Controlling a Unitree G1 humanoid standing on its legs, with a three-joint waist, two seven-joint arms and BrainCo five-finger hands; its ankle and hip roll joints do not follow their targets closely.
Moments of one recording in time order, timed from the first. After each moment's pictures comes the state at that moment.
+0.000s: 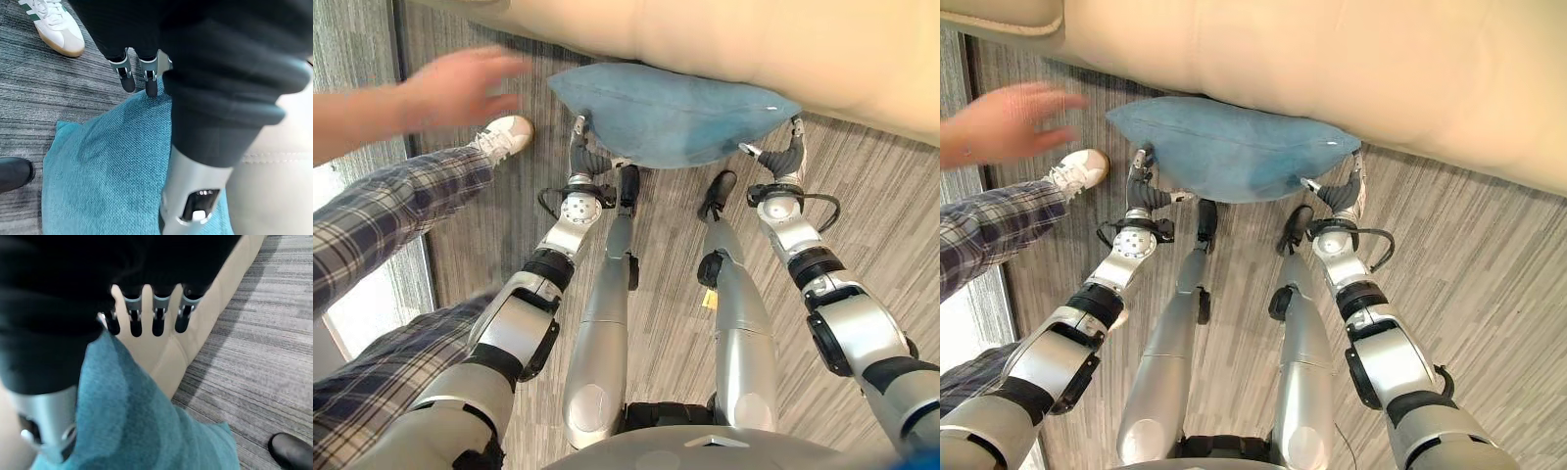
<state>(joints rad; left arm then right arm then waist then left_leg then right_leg) -0.83 0.29 -0.39 0.85 -0.32 -0.24 0.47 -0.86 -0.28 0.26 0.93 0.08 -0.12 -0.63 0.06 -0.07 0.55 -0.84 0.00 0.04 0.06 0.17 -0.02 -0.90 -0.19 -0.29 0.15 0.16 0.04</state>
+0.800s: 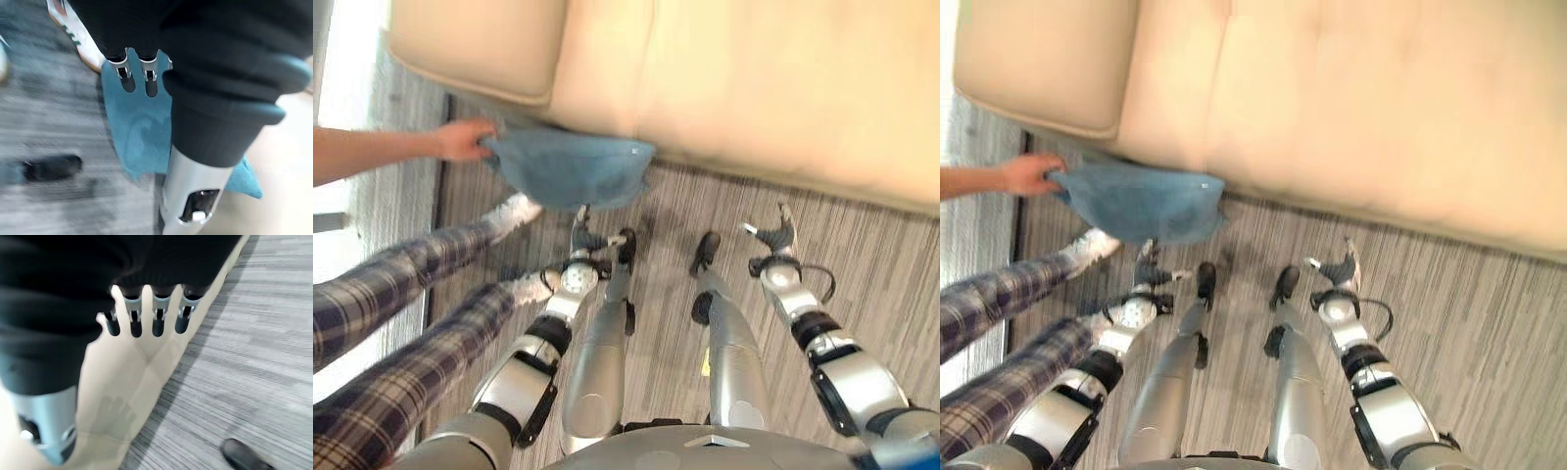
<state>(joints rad) -0.35 0.23 -0.36 0.90 -0.32 -0.19 0.39 -0.38 -0.24 0.26 0.98 0.10 -0.11 -0.52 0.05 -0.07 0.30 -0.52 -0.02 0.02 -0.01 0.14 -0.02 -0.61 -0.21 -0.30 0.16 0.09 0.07</state>
